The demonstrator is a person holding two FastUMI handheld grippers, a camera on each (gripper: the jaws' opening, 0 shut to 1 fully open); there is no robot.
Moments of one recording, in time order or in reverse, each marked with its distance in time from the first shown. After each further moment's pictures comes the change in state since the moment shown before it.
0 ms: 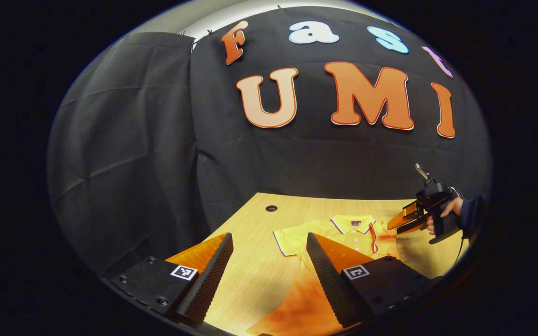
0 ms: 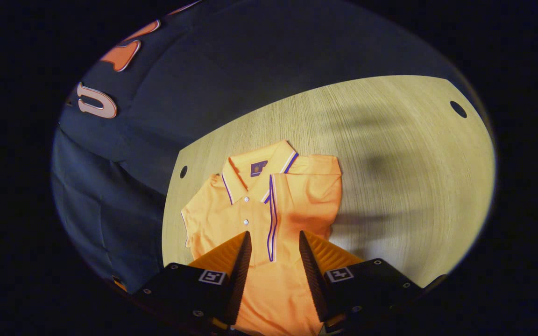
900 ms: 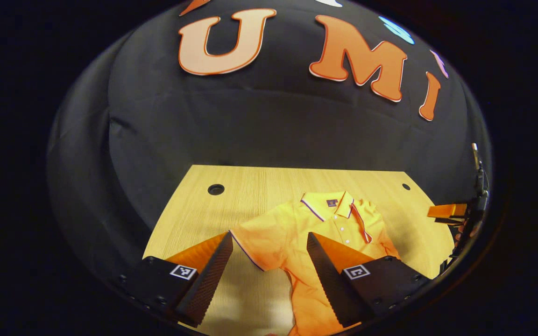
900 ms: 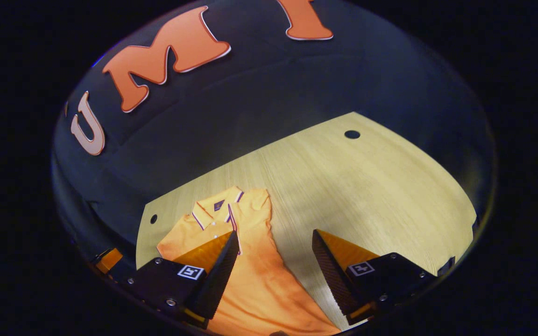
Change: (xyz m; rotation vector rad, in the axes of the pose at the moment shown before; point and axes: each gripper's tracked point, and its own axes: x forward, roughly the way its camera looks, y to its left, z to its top) left arm 0.198 -0.020 -0.038 0.053 0.345 -0.418; right arm -0.146 -0.029 -0.040 0.115 -0.529 -0.385
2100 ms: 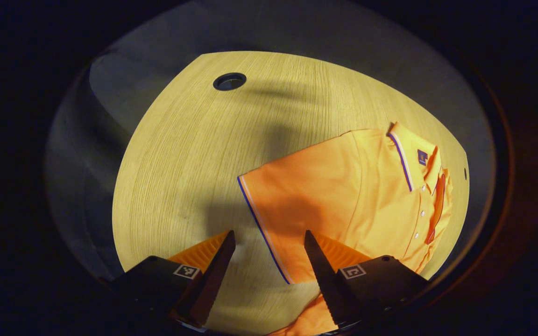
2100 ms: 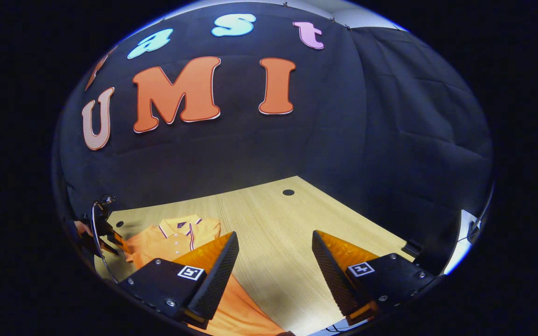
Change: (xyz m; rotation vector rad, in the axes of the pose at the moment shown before) left arm 0.142 0.048 -0.112 -0.179 0.681 0.207; right arm -0.152 -0.081 0.003 -0.132 -0.353 -0.247
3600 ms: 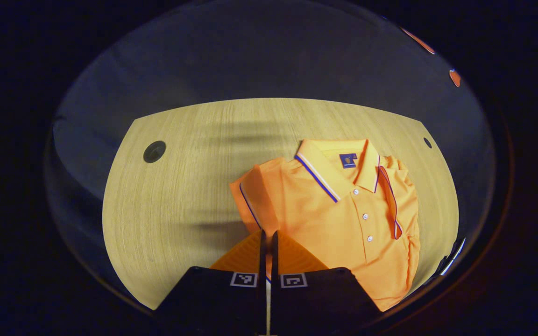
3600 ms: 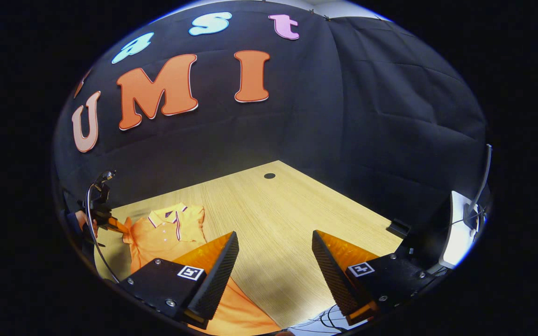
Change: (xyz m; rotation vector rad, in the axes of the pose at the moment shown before) left arm -0.047 -0.117 0.043 0.343 -0.257 -0.192; right arm -0.020 -0.039 -0.043 0.066 0.085 -0.059
